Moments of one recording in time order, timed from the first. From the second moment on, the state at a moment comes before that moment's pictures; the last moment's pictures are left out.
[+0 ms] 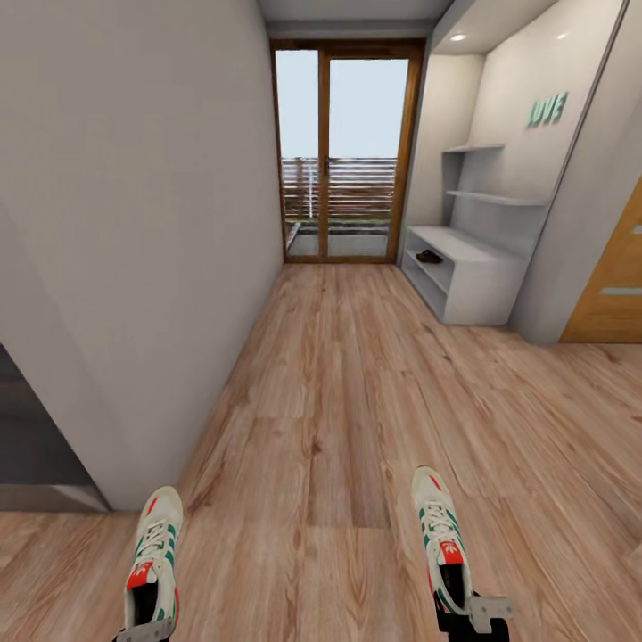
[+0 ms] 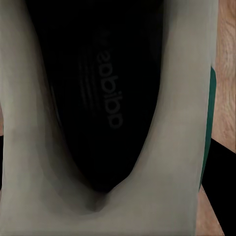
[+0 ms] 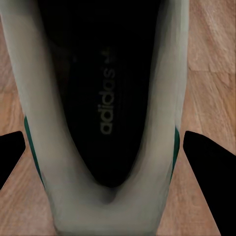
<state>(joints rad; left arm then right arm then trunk) -0.15 0.06 0.31 -0.46 -0.05 -0.46 -0.10 -0.28 -0.05 -0.08 -0.31 0.09 -0.54 -0.04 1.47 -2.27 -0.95</state>
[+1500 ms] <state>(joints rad) -0.15 0.06 0.31 -0.46 -0.05 -0.46 -0.10 -0.28 -0.06 -0.08 -0.31 0.09 -0.54 -0.04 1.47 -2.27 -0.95</state>
